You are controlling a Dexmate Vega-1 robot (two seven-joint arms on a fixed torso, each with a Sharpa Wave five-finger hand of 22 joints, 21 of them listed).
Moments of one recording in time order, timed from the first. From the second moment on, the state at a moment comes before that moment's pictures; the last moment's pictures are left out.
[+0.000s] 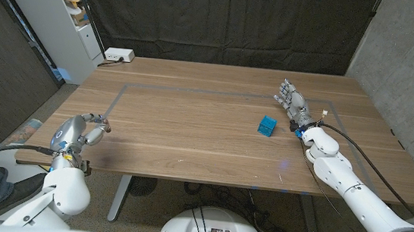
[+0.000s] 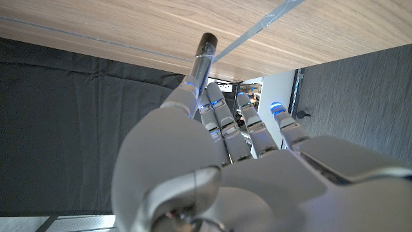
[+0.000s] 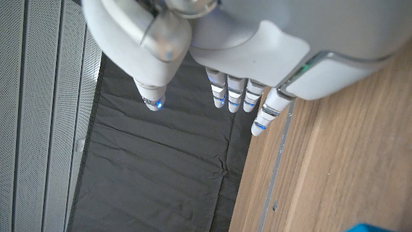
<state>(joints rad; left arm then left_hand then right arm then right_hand) 1.79 0.64 -0.09 -2.31 0.28 0.60 0.67 1.03 0.04 0.40 -0.16 0.18 0.76 -0.05 0.34 0.20 0.73 -0.15 0.38 0.33 0.43 -0.05 0.24 0.17 0.10 0.13 0.22 0.18 -0.85 -0.52 -0.36 -1.31 0.67 0.28 0.05 0.31 0.04 0.24 -0.11 0.25 0.12 0.04 0.20 0.19 0.09 0.07 0.20 0.19 0.02 0.02 0.20 0.21 0.25 0.00 0.19 0.17</state>
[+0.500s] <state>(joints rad) 1.79 0.63 -0.09 -2.36 0.33 0.61 0.65 1.04 0.05 0.39 -0.15 0.18 0.77 -0.05 0.34 0.21 0.74 -0.14 0.37 0.34 0.43 -0.05 0.23 0.17 0.11 0.13 0.22 0.18 -0.84 -0.51 -0.37 -1.29 0.67 0.28 0.05 0.31 0.04 0.24 -0.11 0.25 0.12 0.04 0.20 0.19 0.09 0.07 0.20 0.19 0.02 0.02 0.20 0.21 0.25 0.00 0.19 0.17</state>
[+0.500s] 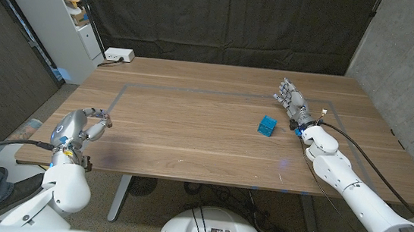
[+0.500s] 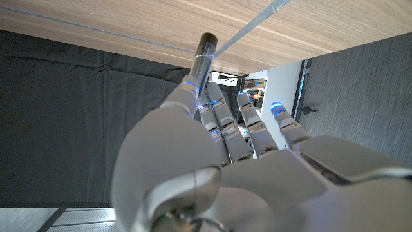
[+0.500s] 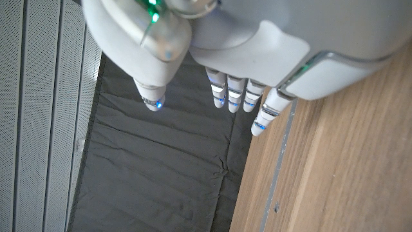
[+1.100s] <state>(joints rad) 1.81 0.61 -0.14 -2.42 0.37 0.63 0.58 1.04 0.04 0.39 -0.16 0.18 0.77 -0.04 0.34 0.21 0.75 -0.14 0.37 0.34 0.43 -0.04 0.23 0.17 0.11 0.14 0.22 0.18 -0.83 -0.50 -0.37 -1.28 0.67 0.28 0.05 0.31 0.04 0.24 -0.11 0.25 0.12 0.04 0.20 0.19 0.09 0.07 0.20 0.19 0.02 0.02 0.20 0.21 0.25 0.00 0.19 0.17</state>
